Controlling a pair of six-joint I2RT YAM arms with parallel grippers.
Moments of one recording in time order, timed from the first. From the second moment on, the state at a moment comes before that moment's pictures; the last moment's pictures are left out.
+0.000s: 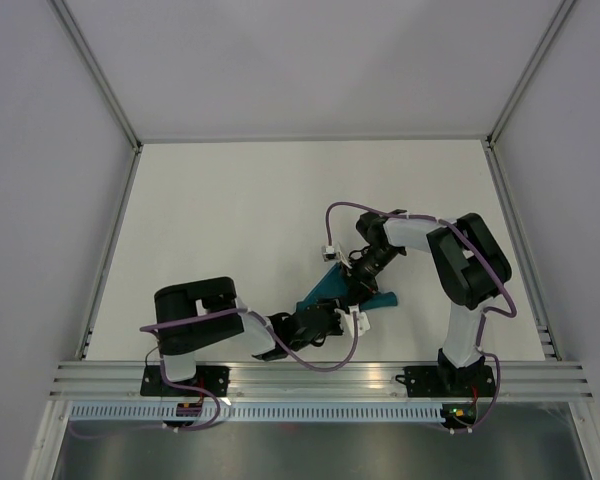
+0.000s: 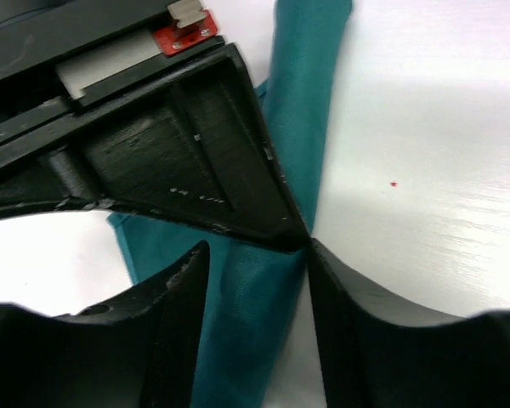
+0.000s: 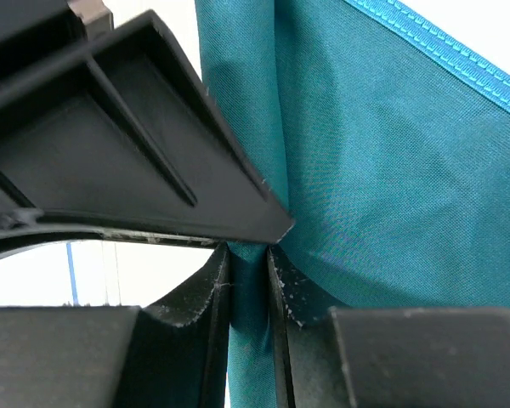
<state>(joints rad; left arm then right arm) -1.30 1.85 0.54 0.95 -0.33 0.45 0.46 1.92 1.09 -0.89 -0.87 -0.95</state>
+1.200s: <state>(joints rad) -0.93 1.82 0.71 0.56 0.45 -0.02 0.35 1.52 0.97 -0.76 -0.74 -0.95</state>
